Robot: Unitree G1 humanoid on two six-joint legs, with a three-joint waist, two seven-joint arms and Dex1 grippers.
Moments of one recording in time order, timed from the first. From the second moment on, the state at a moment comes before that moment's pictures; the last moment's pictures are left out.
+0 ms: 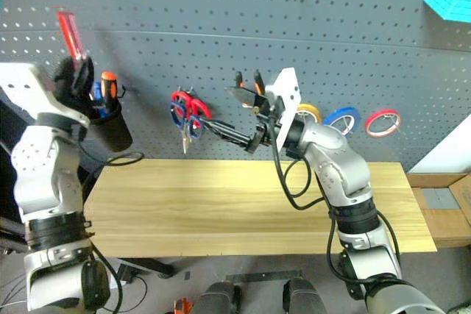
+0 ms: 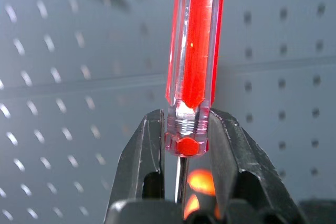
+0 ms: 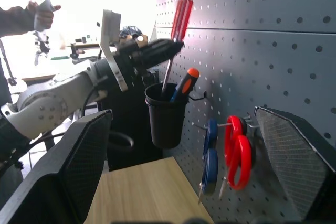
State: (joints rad) left arm -0.56 0.52 0.43 0.13 -0.27 0.08 -0.30; right arm -0.73 -0.20 0.11 -0.14 0.49 0.50 0.75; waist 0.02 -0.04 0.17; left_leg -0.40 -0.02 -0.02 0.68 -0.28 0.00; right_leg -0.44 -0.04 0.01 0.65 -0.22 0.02
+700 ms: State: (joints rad) left arm -0.34 0.60 0.40 -0.30 -0.58 0.35 -0.42; right arm -0.69 -0.32 0.15 -0.14 0.53 0.54 0.96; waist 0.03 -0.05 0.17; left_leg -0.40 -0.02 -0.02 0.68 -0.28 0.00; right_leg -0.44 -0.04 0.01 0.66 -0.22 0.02
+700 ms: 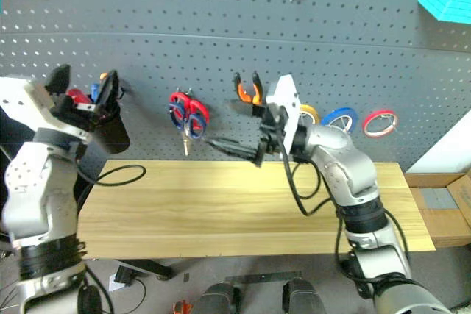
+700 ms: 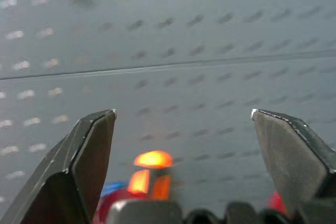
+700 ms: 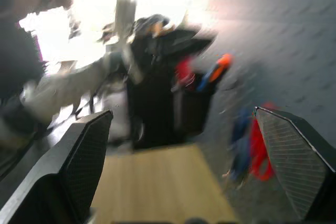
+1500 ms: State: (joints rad) left arm -0.03 0.29 0.18 -0.02 -0.30 0.15 -0.25; right arm -0.45 -0.32 0.01 0.28 0.39 0.32 0.78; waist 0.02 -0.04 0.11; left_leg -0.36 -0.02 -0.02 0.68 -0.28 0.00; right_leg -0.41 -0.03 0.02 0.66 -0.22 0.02
